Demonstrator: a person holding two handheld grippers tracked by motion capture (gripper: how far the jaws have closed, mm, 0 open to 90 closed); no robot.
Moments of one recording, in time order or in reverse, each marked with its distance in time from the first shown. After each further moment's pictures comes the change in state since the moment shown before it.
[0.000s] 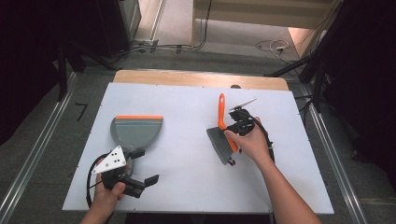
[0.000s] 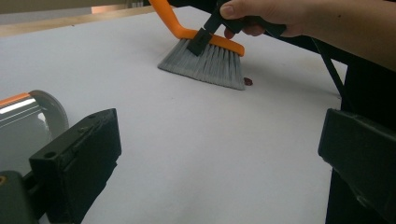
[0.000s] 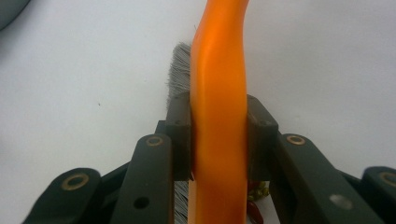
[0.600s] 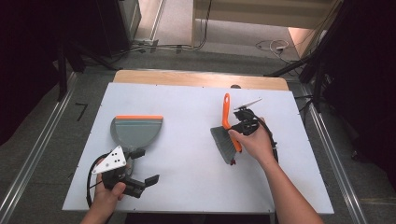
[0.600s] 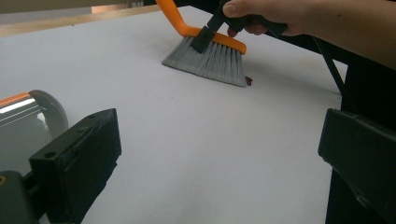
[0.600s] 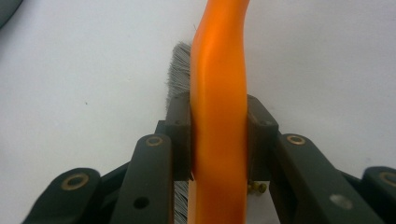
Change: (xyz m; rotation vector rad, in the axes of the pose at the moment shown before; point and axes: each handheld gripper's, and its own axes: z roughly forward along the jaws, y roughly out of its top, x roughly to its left) left arm 0.000 0.000 0.001 0.001 0.003 0.000; right arm -0.013 -0.004 -0.005 -0.009 -0.003 0.019
